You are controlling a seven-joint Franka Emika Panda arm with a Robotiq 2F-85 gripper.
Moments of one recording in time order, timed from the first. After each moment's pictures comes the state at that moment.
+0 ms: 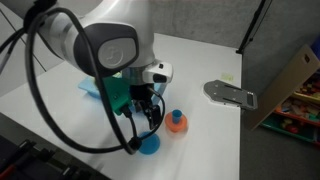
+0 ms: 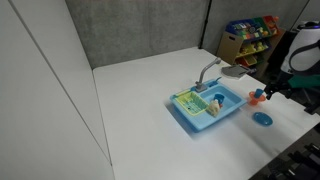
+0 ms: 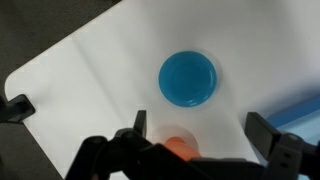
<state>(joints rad) -0.23 0.32 -0.22 -2.39 -0.16 2.61 0.24</state>
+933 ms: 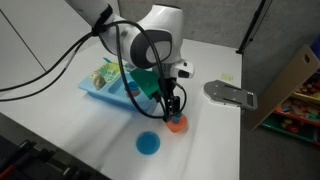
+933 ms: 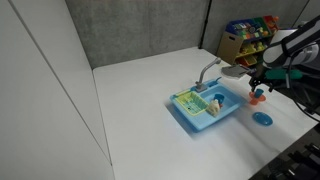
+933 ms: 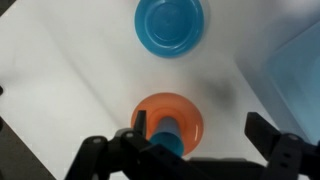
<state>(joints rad) -0.23 0.60 -0.22 -2.01 0.01 2.49 0.24</state>
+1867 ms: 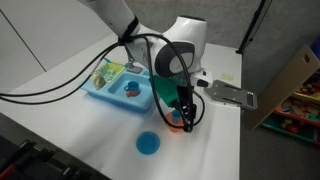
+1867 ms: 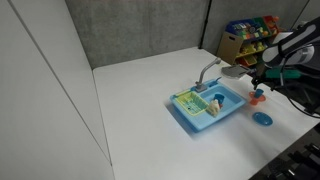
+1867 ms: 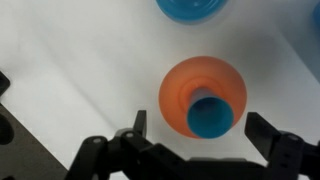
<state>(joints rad) -0.30 0.74 -0.23 -1.83 0.05 2.45 0.23</state>
